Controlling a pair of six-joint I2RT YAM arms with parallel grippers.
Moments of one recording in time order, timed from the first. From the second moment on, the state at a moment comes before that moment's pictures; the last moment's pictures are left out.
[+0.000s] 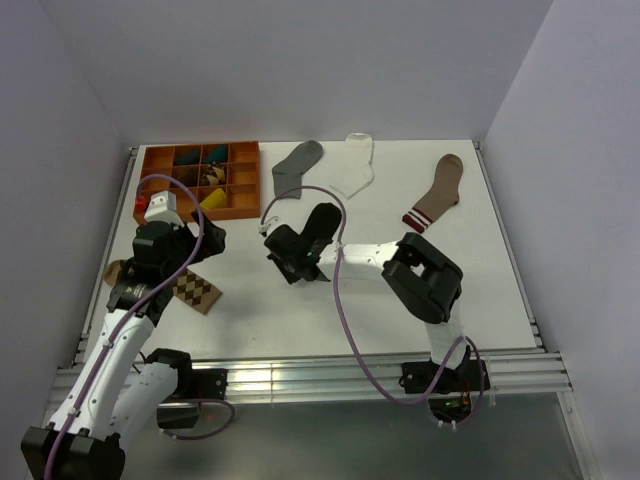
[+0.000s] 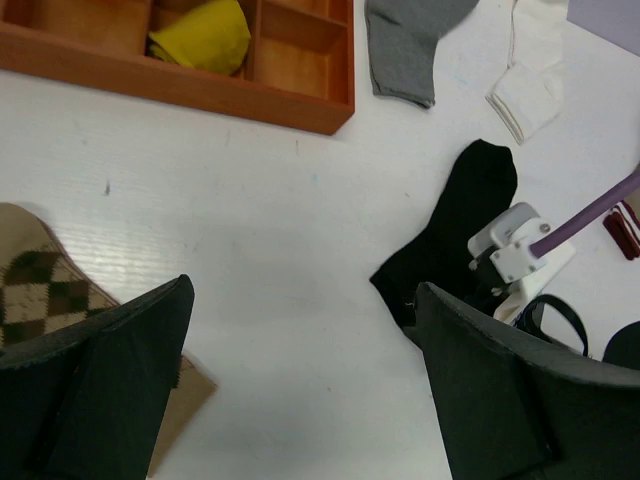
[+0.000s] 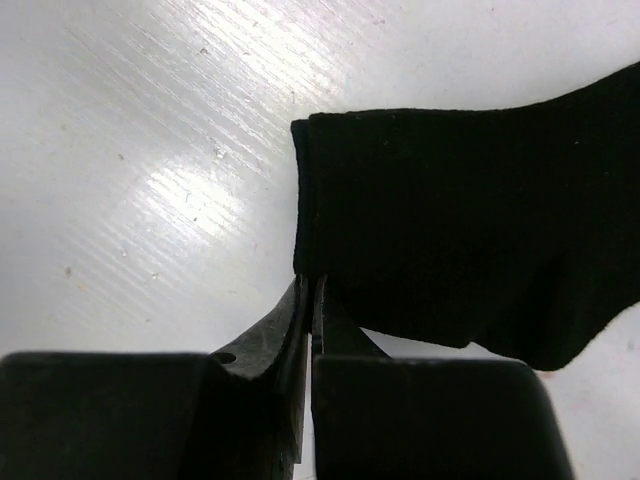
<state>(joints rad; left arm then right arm) -0.19 0.75 0.68 -0.32 -0.05 -0.47 0.98 1.98 1.27 -0.24 0.24 0.21</state>
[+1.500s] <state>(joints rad) -0.53 1.41 0.61 0.12 -0.07 -0.99 0.50 2.05 1.00 0.23 -0.79 0.81</state>
